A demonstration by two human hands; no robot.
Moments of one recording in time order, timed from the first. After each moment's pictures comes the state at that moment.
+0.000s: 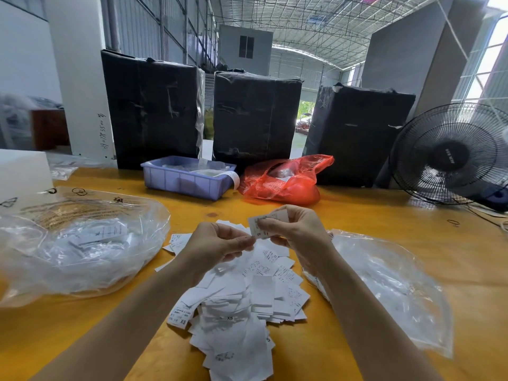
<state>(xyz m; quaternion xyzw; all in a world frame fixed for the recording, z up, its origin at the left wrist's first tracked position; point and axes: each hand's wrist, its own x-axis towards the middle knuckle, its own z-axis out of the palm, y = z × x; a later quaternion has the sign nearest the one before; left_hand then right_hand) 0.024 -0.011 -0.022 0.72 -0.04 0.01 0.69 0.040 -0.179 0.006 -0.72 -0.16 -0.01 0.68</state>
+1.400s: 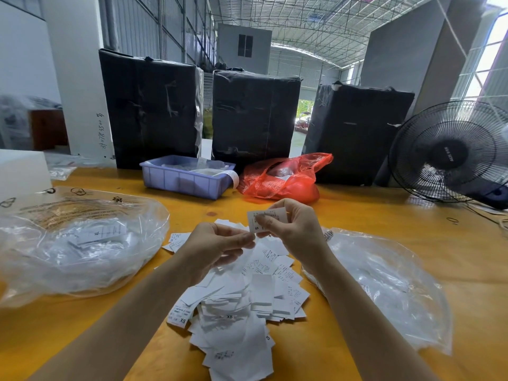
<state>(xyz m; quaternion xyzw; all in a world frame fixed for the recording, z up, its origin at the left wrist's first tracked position) 0.020 -0.011 -0.016 0.69 -0.02 -0.04 0.72 0.037 -0.175 0.005 -0.75 -0.22 -0.11 0.62</state>
